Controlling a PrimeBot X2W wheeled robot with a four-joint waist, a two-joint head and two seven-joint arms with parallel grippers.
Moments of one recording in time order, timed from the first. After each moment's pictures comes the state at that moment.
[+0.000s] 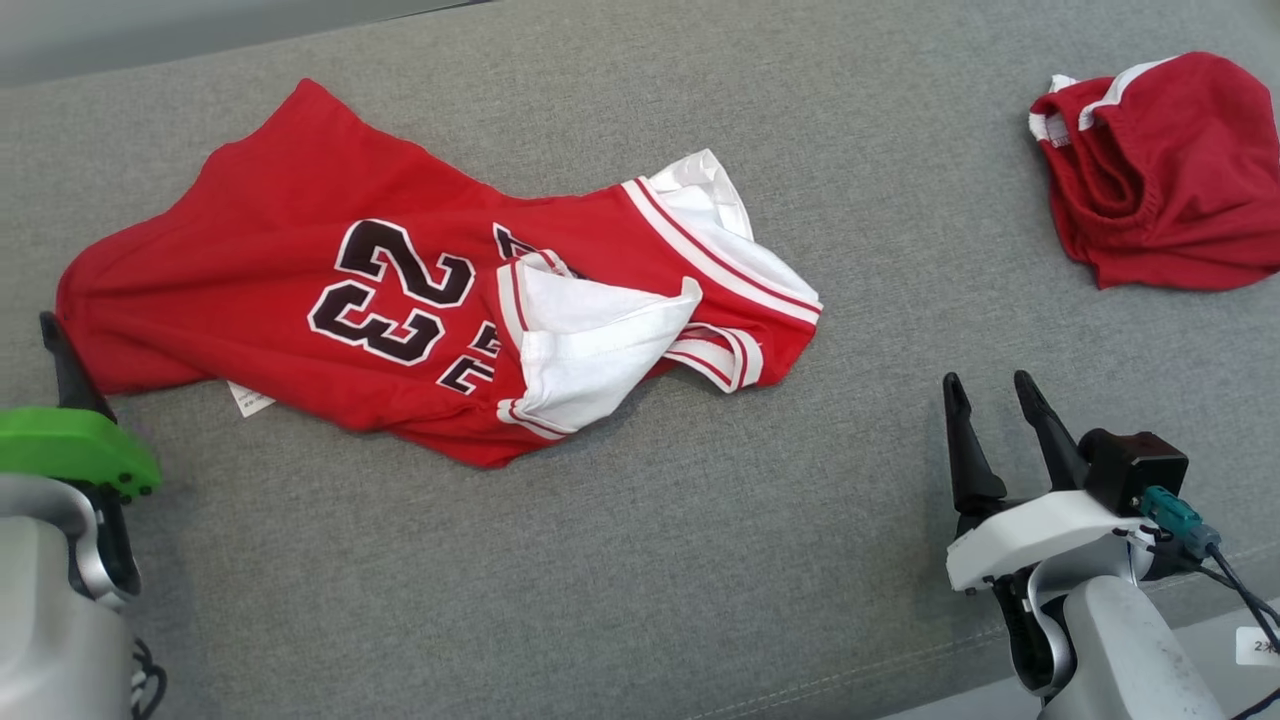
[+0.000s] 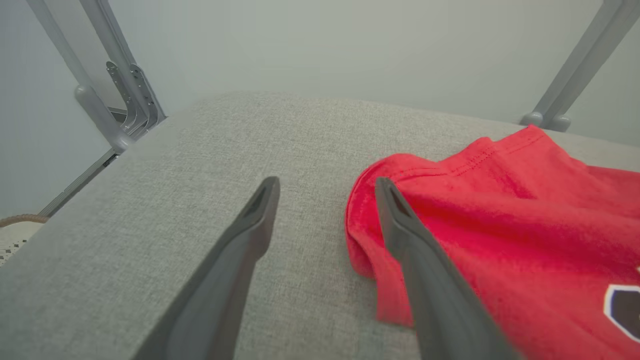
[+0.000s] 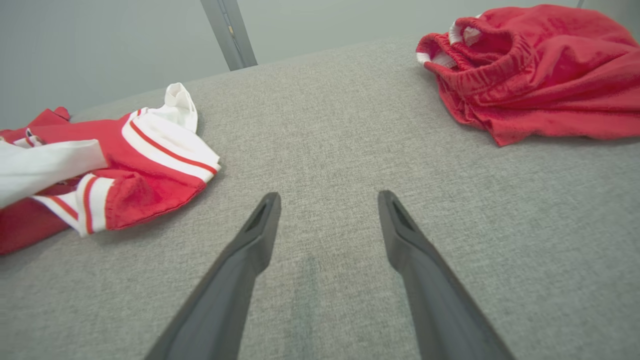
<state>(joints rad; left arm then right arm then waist) -0.59 0.35 -0.01 0.82 -0.49 0.09 -0.26 -0.23 -0.05 0.00 0.39 0.23 0.13 -0.26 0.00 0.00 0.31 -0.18</state>
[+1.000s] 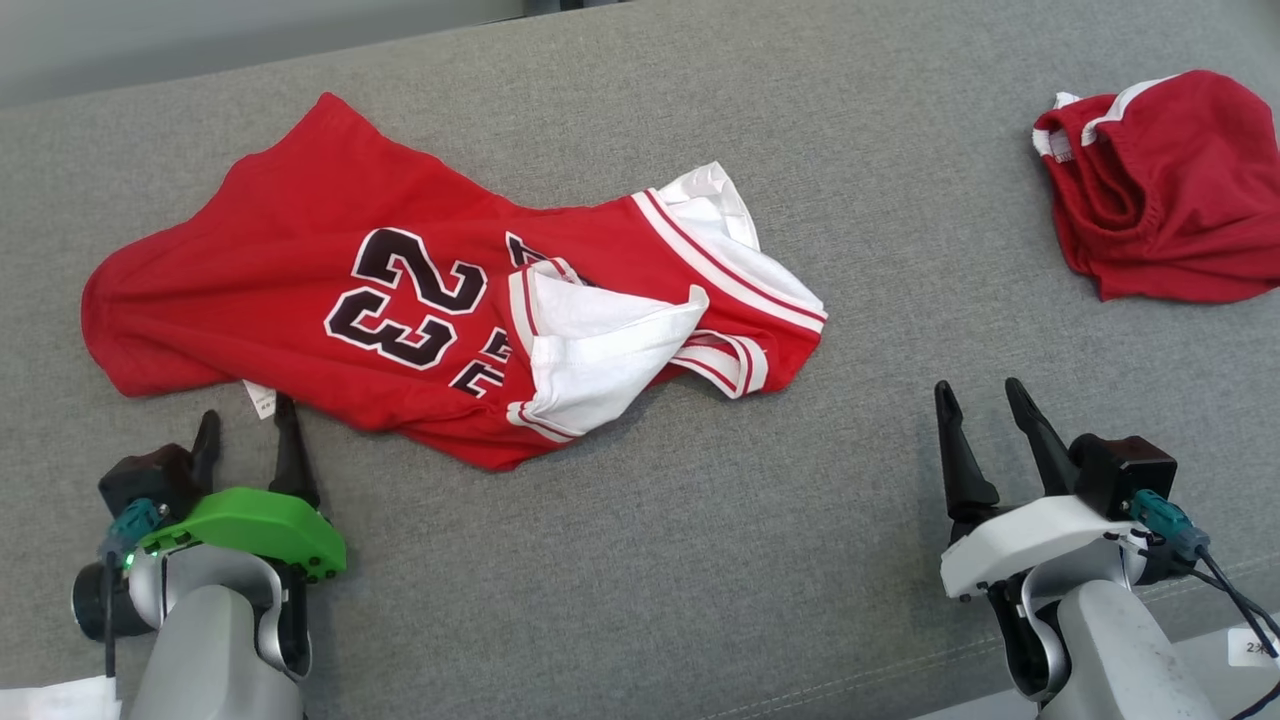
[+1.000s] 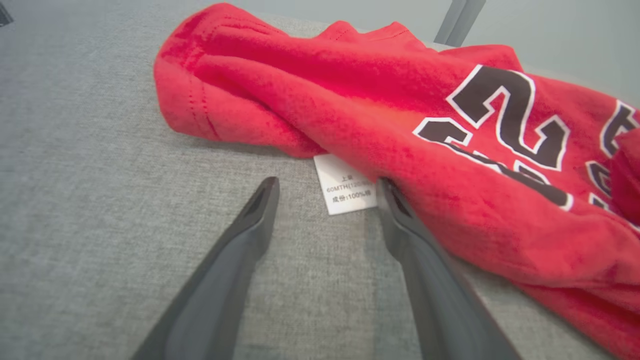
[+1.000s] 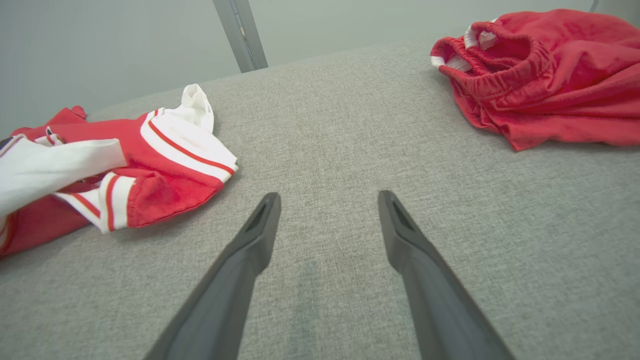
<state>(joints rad) -0.42 0.08 0.10 0.75 -0.25 -0.08 -0.26 -0.23 -0.05 0.02 0.41 0.23 0.13 -0.26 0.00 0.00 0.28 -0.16</state>
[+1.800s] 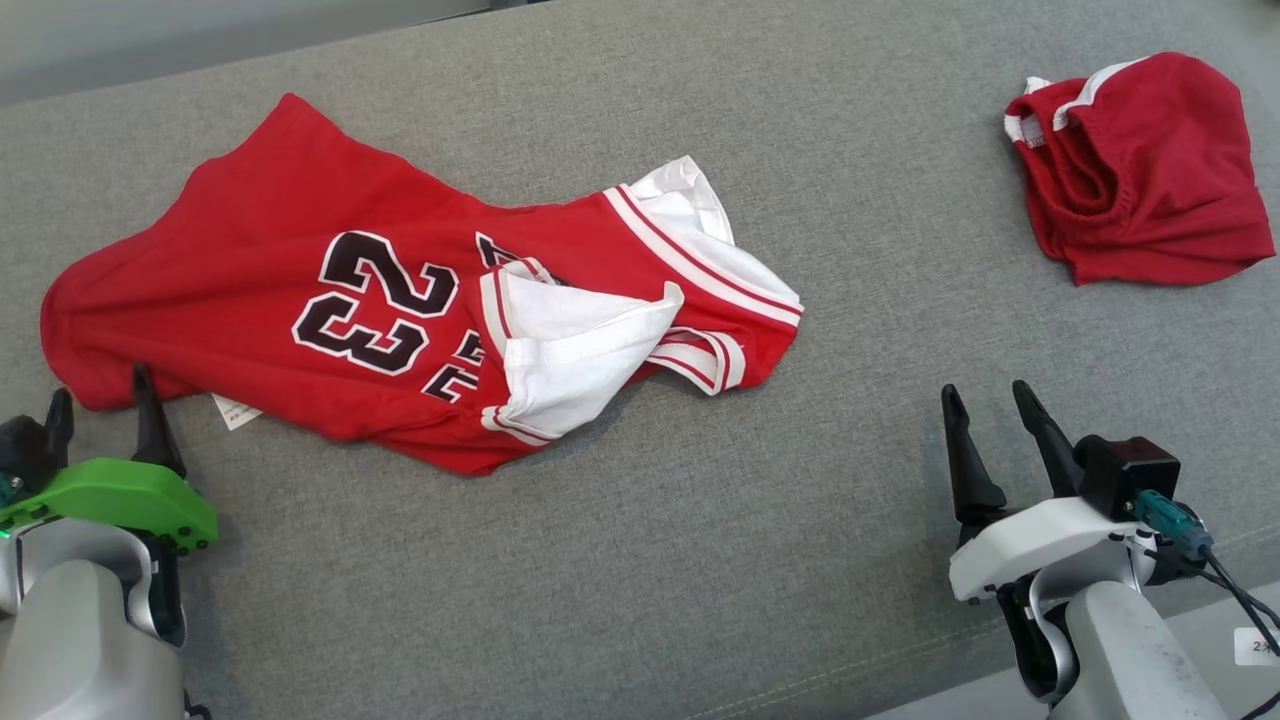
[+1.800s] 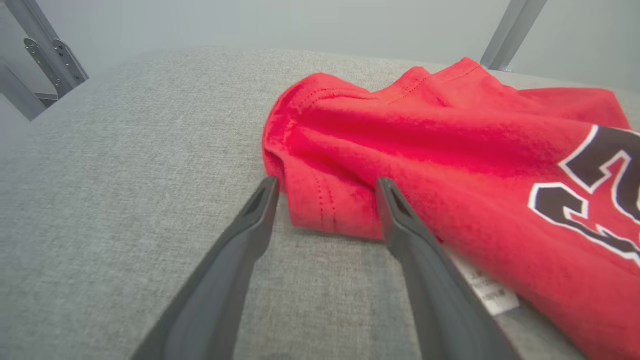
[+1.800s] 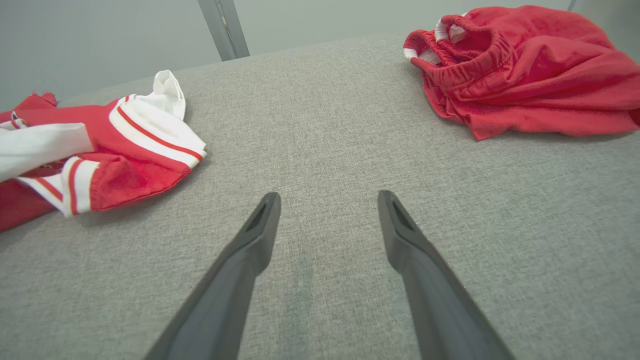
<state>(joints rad) -0.51 0.20 0.22 0.83 -0.20 -0.10 -0.26 -0.23 -0.07 0.02 0.42 0.21 0.13 -0.26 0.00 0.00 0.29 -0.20</state>
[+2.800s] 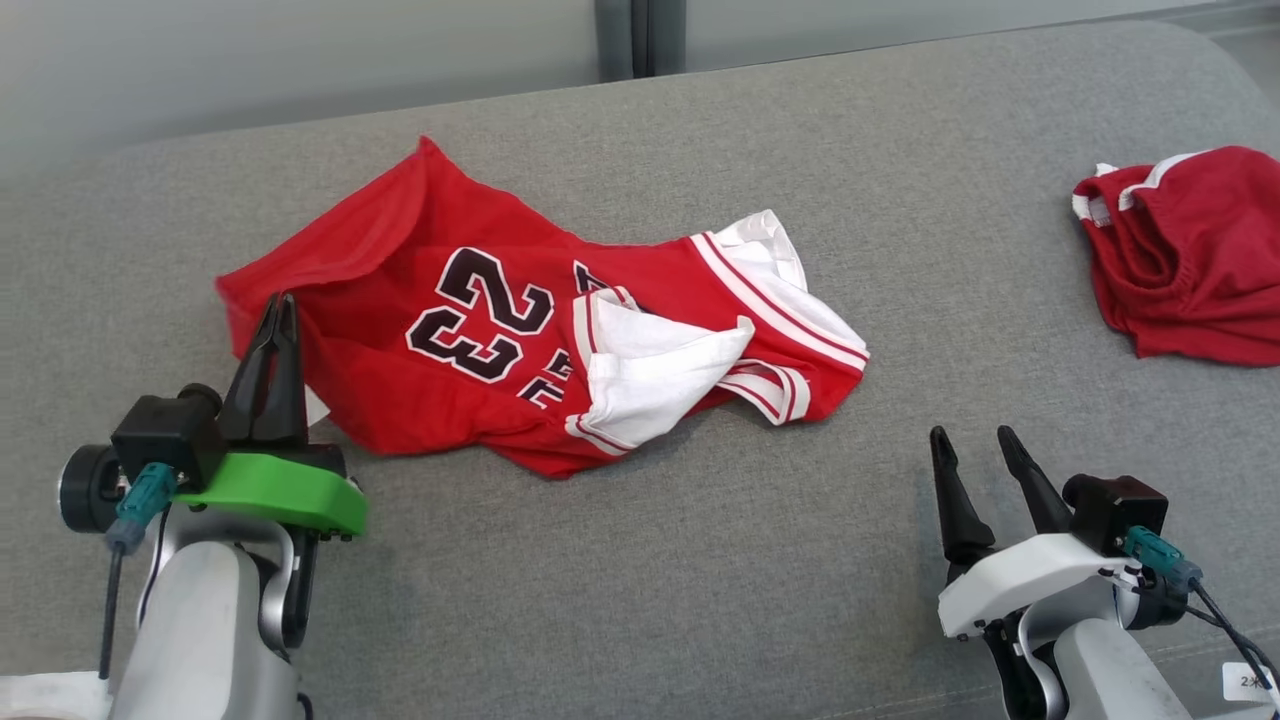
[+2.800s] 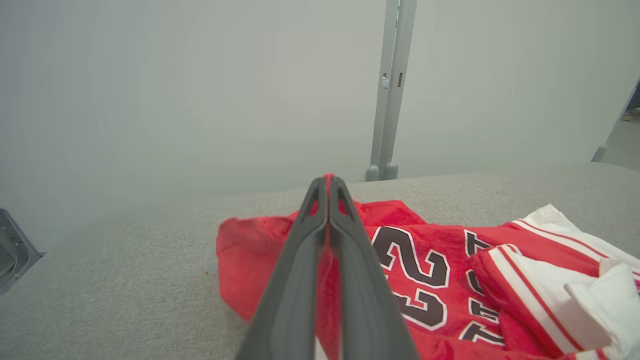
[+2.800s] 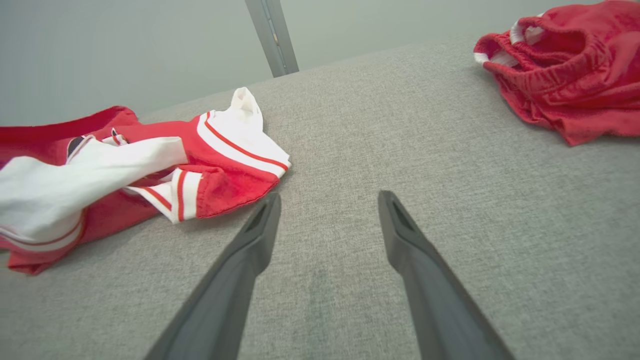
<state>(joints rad) -0.35 0.16 -0.06 0.37 -0.23 -0.13 -0.26 -0.19 -0.05 0.03 0.44 0.27 0.13 -0.26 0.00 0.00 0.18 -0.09</state>
